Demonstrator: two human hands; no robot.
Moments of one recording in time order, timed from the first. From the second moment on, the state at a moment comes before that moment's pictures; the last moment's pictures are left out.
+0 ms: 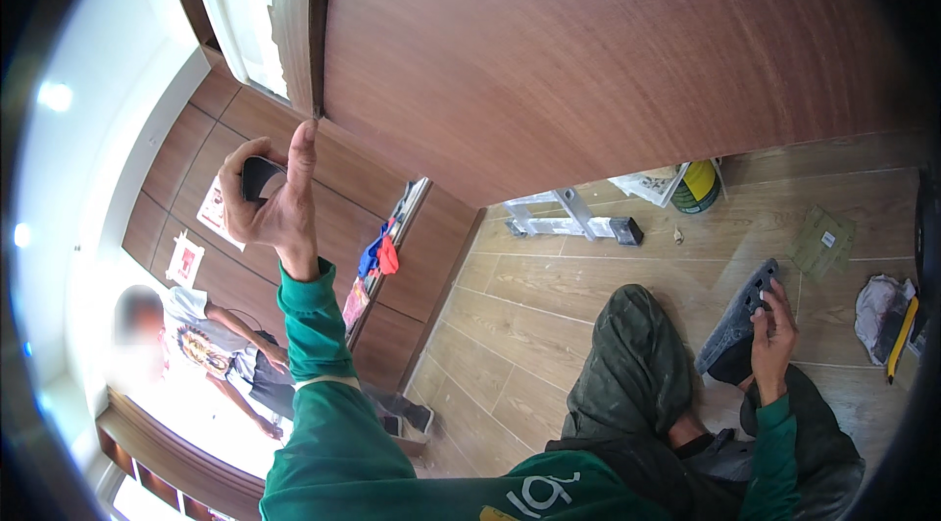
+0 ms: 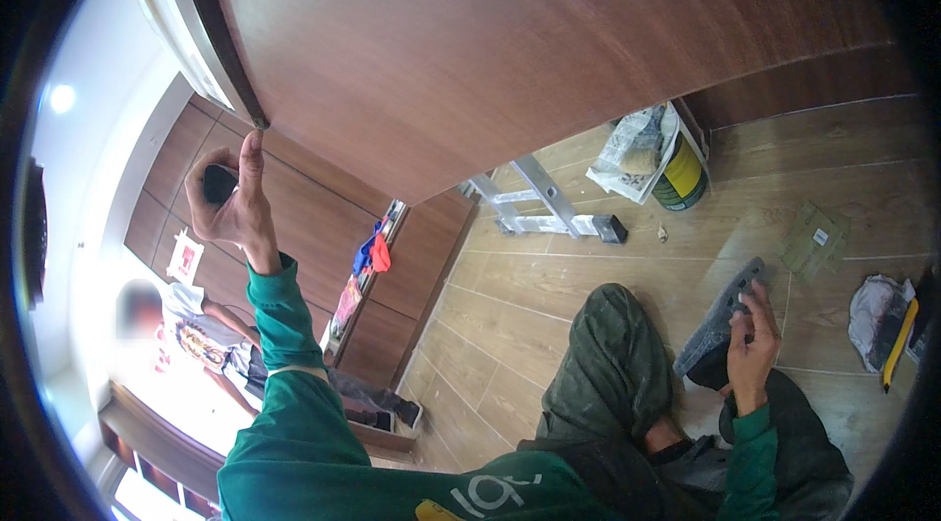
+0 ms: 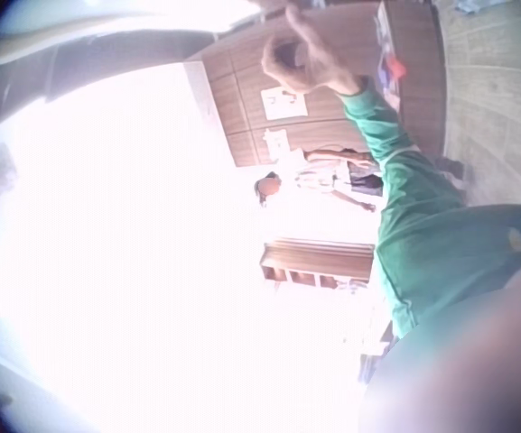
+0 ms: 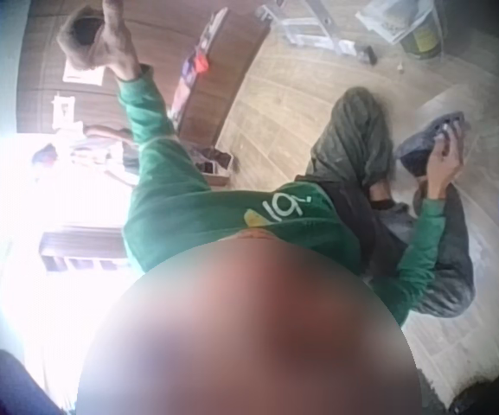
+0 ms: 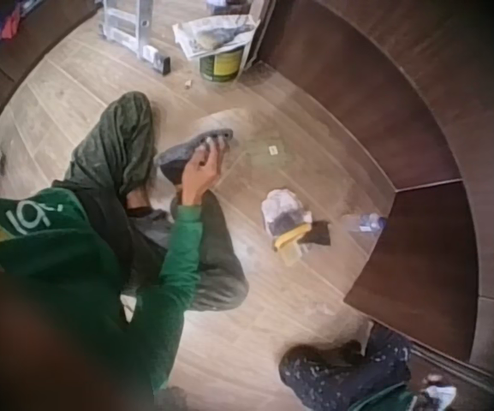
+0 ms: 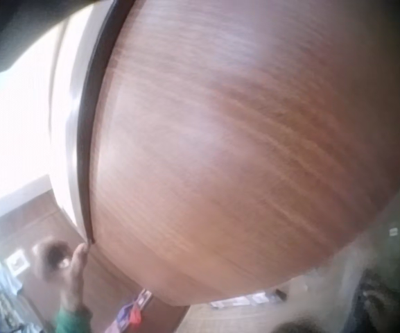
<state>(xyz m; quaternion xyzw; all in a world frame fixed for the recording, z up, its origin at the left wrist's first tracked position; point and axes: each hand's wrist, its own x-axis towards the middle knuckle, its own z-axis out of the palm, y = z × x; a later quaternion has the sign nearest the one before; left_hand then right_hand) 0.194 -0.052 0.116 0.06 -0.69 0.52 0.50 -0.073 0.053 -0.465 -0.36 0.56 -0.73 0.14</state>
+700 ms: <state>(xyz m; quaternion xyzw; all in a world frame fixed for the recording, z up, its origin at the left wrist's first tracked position) 0.190 -0.042 0.105 0.05 -0.72 0.52 0.44 -0.075 0.051 -0.468 -0.36 0.56 -0.73 0.14</state>
